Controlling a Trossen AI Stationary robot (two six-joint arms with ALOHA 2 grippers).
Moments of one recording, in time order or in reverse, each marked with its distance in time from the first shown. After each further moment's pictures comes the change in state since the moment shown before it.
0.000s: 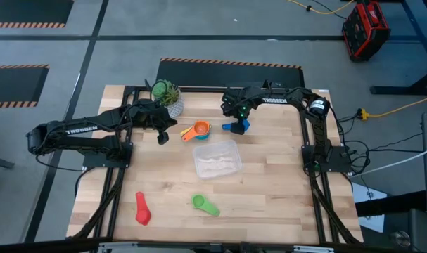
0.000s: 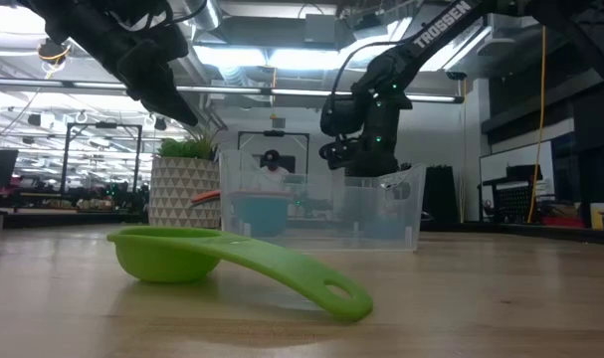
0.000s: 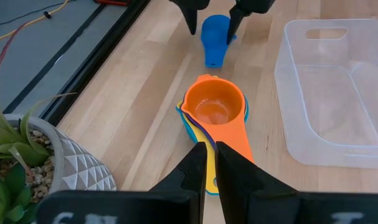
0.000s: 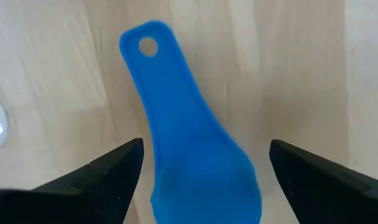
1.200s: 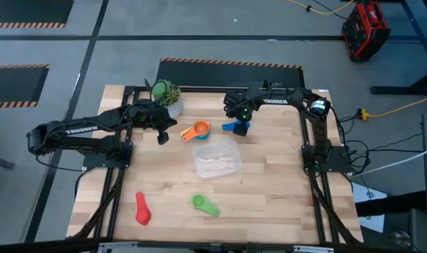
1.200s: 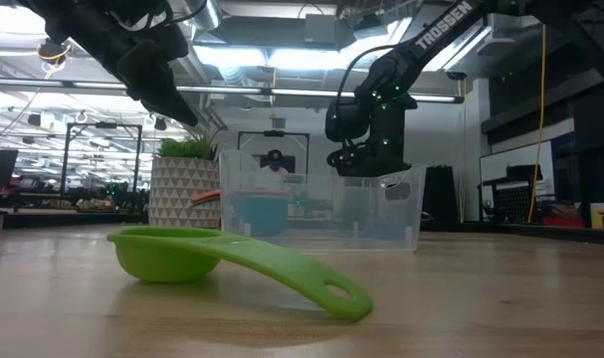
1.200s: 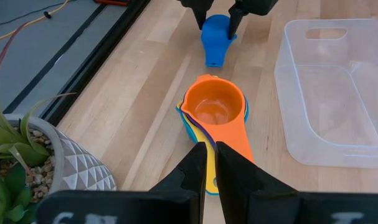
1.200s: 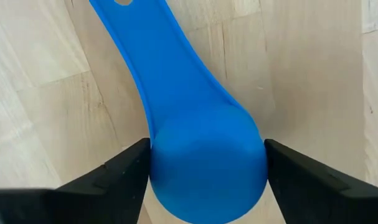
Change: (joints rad) left arm 0.000 0.000 0.000 0.000 0.000 0.000; right arm 0.002 -0.005 -0.031 -0.053 0.051 0.079
